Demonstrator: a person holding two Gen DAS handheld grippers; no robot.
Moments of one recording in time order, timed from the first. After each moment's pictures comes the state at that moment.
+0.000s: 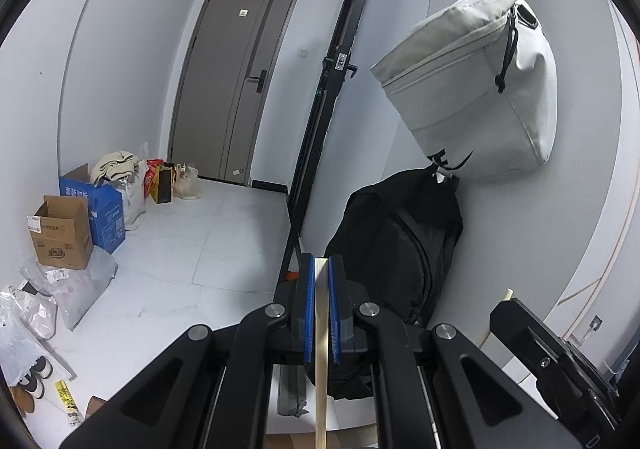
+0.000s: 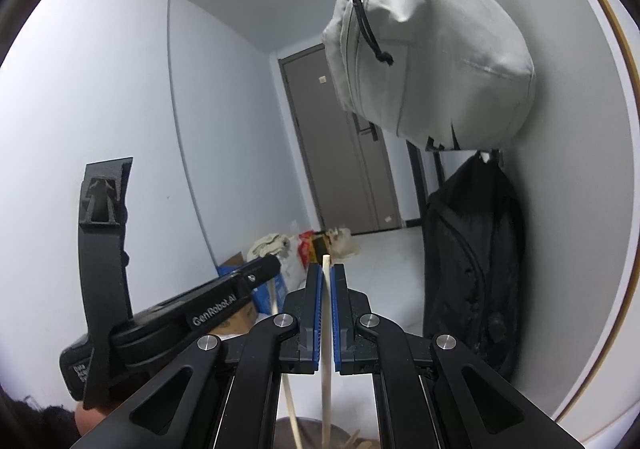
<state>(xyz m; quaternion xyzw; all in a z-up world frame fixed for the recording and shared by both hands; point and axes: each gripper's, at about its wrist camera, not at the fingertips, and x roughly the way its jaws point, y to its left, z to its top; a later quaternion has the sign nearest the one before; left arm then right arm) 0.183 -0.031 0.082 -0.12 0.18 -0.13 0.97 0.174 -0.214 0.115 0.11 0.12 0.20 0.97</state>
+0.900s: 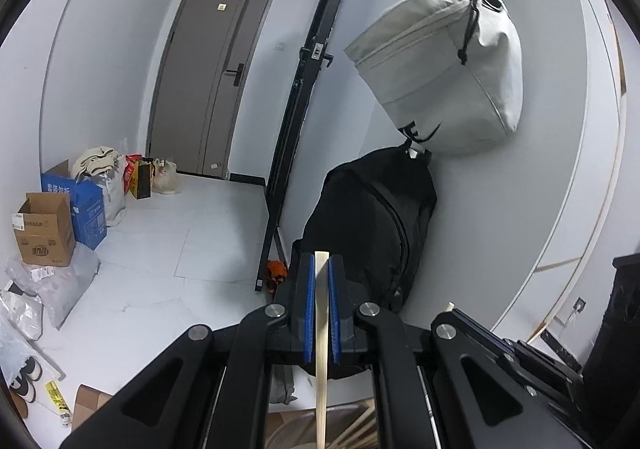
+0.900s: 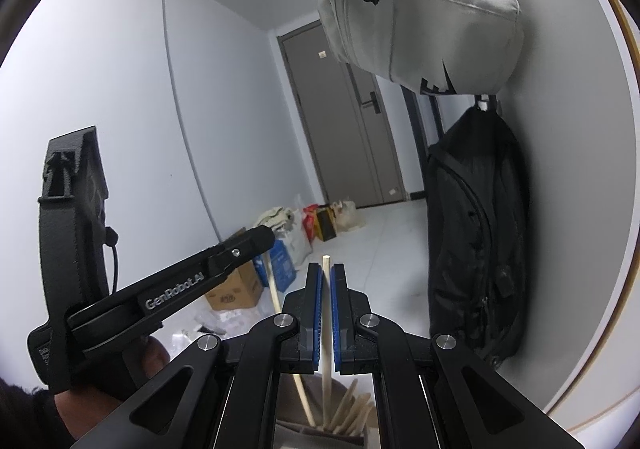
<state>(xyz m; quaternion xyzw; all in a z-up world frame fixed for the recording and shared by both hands) 0.164 -0.038 0.073 -0.11 0.19 -0.18 0.96 0.173 -0.219 0.076 0.12 0.16 0.21 0.96</state>
